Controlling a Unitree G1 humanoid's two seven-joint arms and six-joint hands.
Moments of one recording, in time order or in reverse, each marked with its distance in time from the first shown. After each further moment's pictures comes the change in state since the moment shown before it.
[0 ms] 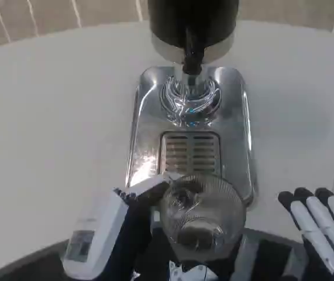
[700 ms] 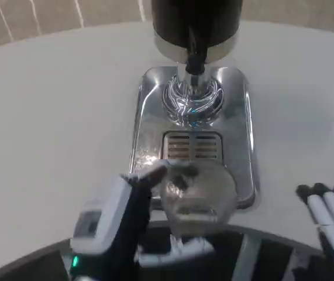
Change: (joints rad) left arm -0.179 -0.060 0.024 0.169 0.037 0.075 0.013; right arm 0.016 0.085 0.006 -0.009 0.002 0.055 0.011
